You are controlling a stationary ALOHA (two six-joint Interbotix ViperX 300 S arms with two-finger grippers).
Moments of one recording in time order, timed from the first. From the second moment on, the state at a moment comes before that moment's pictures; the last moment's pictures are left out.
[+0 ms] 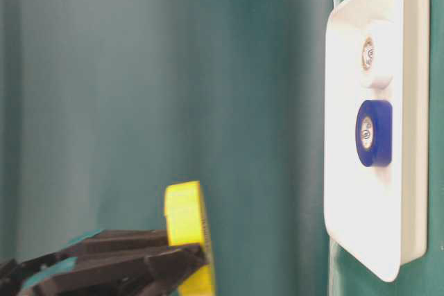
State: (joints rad) left arm -0.09 -0.20 0.28 0.00 0.93 0.00; right arm -0.12 -1.00 1.12 -0.11 0.41 0.16
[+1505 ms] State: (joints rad) left arm -0.08 -0.22 0.26 0.00 0.96 0.00; right arm -0.12 -1.00 1.12 -0.11 0.42 0.16
